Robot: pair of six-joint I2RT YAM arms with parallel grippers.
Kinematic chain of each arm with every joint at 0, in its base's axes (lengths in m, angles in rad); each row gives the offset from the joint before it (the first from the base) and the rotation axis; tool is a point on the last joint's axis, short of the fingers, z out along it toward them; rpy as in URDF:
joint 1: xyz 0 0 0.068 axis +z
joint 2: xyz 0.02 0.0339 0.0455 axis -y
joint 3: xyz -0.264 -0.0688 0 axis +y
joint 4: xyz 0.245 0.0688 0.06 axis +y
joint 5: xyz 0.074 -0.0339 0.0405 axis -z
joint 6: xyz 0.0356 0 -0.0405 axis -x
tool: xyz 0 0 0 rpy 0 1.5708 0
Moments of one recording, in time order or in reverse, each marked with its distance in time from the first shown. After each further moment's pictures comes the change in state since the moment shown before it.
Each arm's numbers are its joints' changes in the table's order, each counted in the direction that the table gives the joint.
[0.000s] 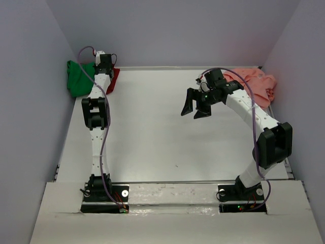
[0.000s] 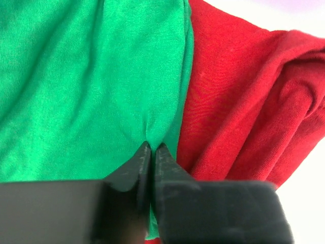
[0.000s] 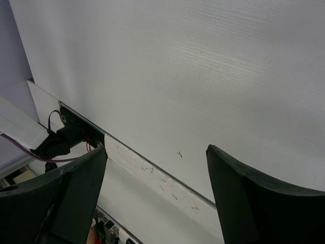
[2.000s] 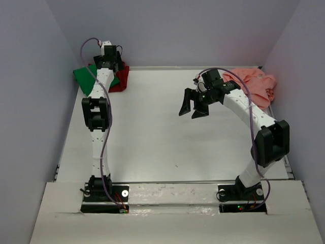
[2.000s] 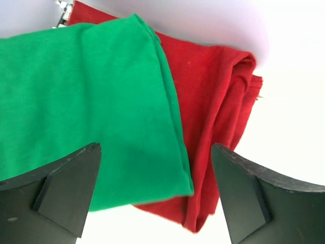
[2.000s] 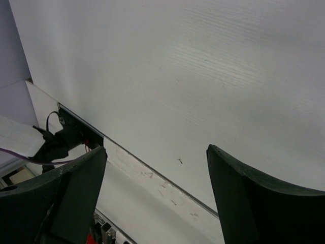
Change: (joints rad) left arm -0.071 0.141 0.032 0.044 0.156 0.078; right arm 0.020 -0.021 -0.003 -0.027 0.001 -0.002
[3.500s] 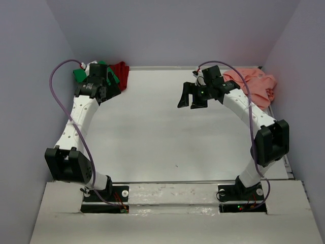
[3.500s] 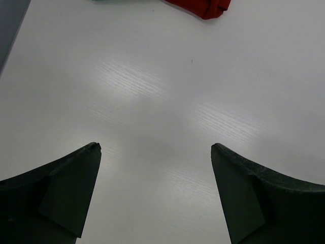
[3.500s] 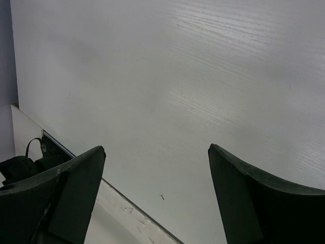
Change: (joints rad) left arm -0.084 1.048 0.921 0.341 0.077 0.278; right arm 0.000 -0.018 -0.012 -0.179 0.081 0.060
